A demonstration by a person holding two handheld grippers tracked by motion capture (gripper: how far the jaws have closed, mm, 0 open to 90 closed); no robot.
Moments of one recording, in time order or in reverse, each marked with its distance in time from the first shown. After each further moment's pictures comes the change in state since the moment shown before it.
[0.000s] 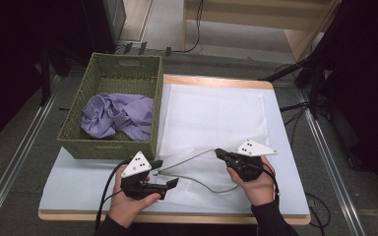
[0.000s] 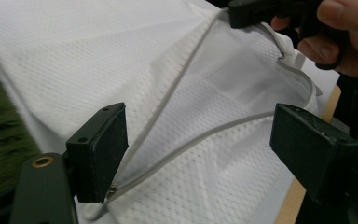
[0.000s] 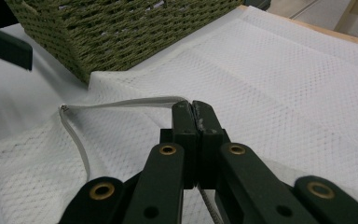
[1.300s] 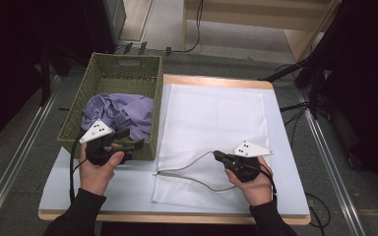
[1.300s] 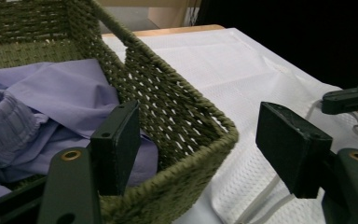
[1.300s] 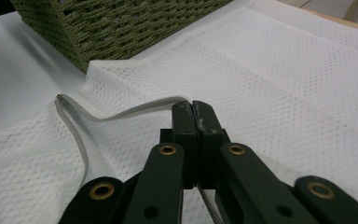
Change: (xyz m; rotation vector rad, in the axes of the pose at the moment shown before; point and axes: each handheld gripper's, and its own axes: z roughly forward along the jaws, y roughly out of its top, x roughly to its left) left arm 0.080 0.040 -0.047 -0.107 0.184 -0.081; right arm 0.001 -0.006 0.008 0.028 0.008 -0.004
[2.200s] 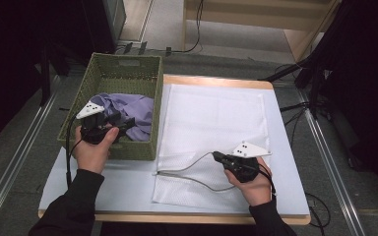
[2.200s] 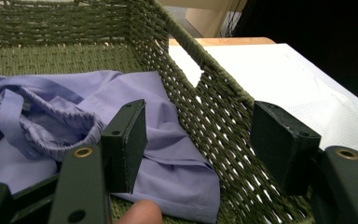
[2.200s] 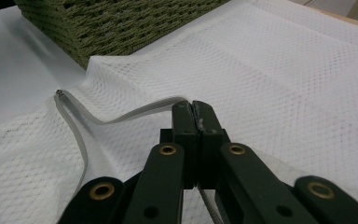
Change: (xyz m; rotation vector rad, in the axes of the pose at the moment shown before) left arm 0.043 0.026 0.017 0.003 0.130 -0.097; right arm 0.001 -0.002 0.003 0.010 0.005 -0.011
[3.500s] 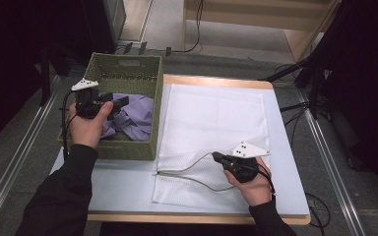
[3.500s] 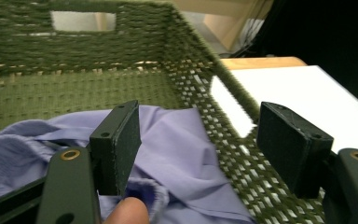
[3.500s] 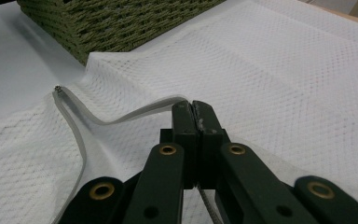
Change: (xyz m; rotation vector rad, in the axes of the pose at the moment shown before) left arm 0.038 0.047 0.021 0.005 0.070 -0.046; right arm 0.000 -0.002 0.002 0.009 0.002 -0.007
